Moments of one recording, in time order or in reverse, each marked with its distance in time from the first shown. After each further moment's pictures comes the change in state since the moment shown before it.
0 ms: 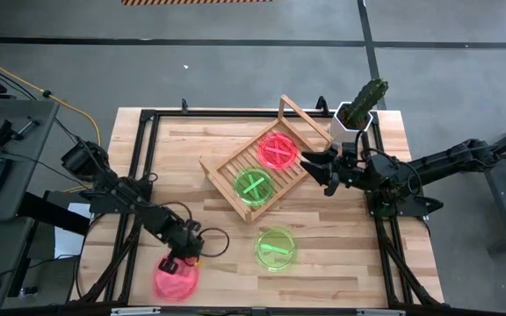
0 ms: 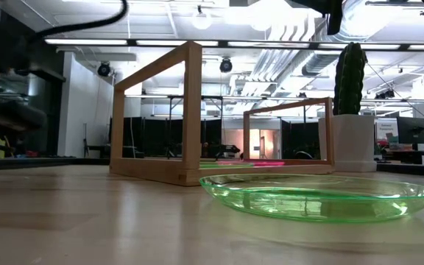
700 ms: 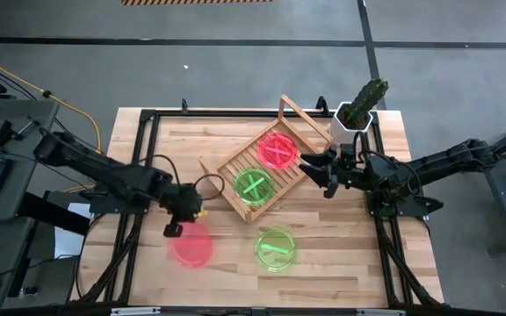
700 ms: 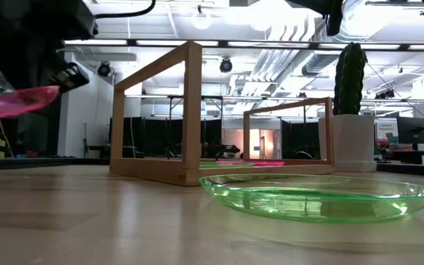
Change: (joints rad) left arm 0.345 -0.414 0.002 -0.285 -0.028 0.076; right arm 0.000 0.000 0.000 -0.028 -0.032 -0.001
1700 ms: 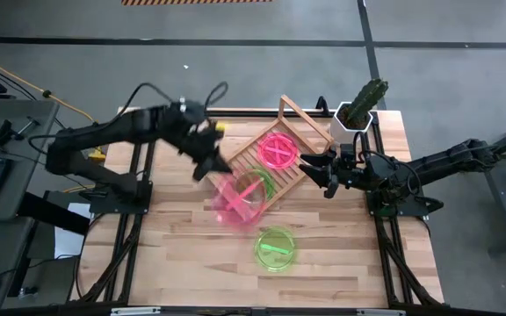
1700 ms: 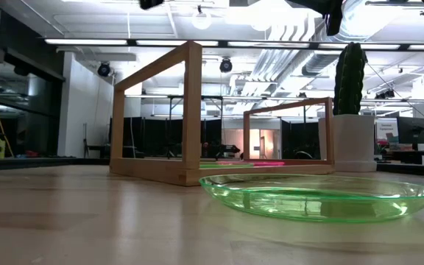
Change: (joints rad) left arm 0.469 0.195 0.769 -0.088 0.320 -0.163; right arm 0.000 0.000 0.000 0.003 -0.002 0.000
